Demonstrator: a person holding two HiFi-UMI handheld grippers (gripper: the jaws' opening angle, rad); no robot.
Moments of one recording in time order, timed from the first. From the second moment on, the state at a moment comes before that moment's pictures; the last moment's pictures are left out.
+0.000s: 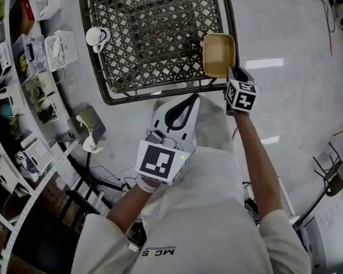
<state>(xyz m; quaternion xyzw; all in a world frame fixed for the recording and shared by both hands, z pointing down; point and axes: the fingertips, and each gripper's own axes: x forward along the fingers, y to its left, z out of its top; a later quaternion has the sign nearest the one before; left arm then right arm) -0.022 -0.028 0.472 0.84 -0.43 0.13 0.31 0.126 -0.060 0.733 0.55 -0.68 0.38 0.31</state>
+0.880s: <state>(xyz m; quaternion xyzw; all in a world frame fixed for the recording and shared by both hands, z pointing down) 0.002 -0.039 0.459 0.86 -0.40 0.14 0.28 0.146 -0.073 0.715 0.54 -0.68 0.38 0.31</state>
